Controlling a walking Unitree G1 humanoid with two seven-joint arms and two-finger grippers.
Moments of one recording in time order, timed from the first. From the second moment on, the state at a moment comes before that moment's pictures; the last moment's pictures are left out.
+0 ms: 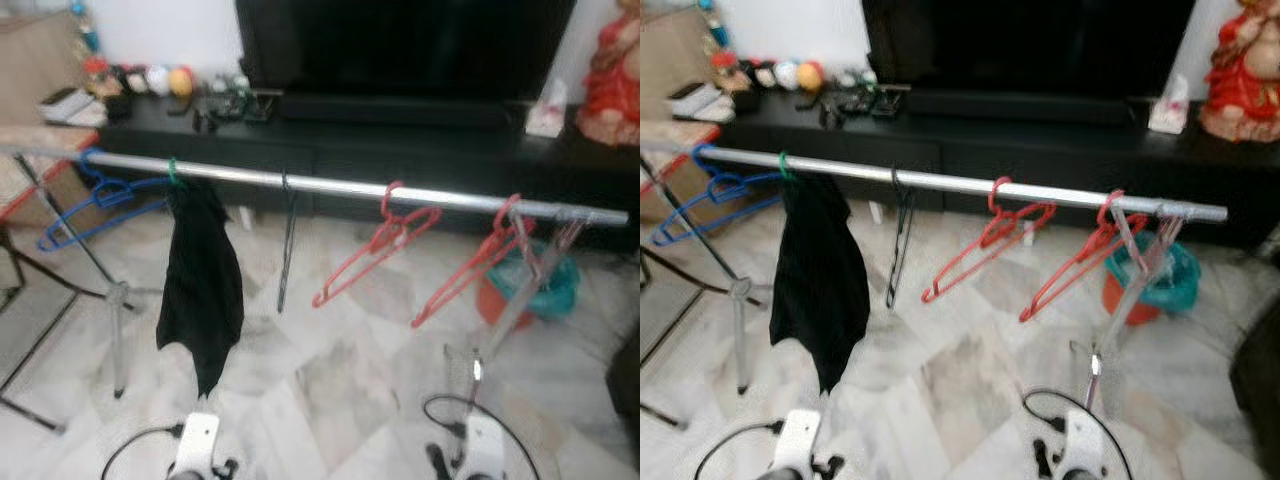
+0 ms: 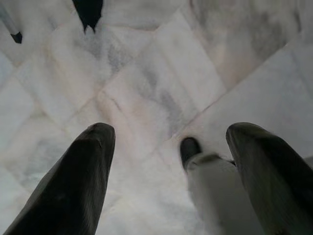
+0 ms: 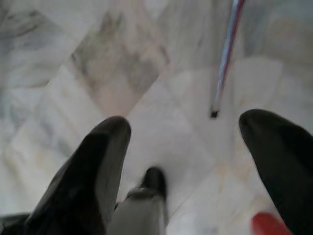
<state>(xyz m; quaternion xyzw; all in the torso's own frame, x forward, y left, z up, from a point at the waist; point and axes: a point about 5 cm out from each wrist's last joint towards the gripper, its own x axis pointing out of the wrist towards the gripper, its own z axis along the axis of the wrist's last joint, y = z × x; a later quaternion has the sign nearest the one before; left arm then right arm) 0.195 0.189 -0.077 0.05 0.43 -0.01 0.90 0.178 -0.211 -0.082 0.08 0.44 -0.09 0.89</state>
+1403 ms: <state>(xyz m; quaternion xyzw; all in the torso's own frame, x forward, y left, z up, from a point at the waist) 0.193 0.192 -0.078 0.03 0.43 0.01 0.90 0.177 -0.204 -0.084 0.08 0.44 -0.08 0.89</state>
